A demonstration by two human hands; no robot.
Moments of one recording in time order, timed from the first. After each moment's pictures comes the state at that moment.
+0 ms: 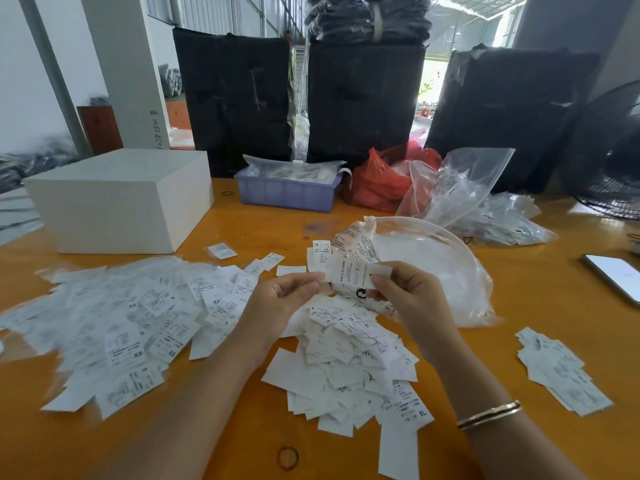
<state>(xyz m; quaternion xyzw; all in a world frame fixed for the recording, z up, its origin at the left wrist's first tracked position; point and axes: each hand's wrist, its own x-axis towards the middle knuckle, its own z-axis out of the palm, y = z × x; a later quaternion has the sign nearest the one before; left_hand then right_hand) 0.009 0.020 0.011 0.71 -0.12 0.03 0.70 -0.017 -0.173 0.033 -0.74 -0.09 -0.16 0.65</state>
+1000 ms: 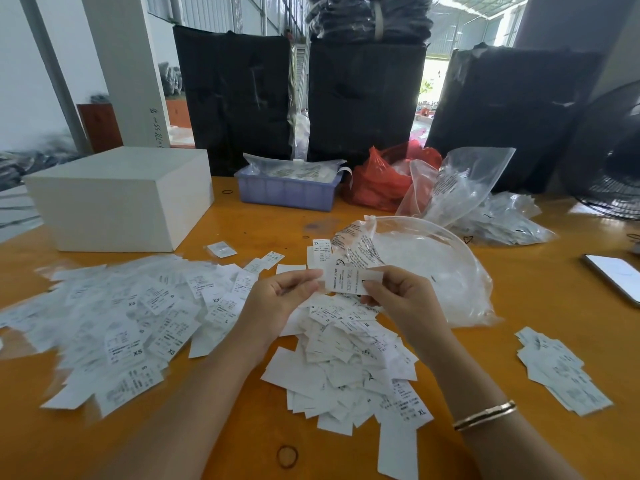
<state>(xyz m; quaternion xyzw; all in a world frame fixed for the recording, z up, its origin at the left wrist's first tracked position) 0.013 0.021 0.008 0.71 -0.13 0.04 0.69 -0.014 -0.171 0.027 -0.77 -0.09 -0.14 0.62</state>
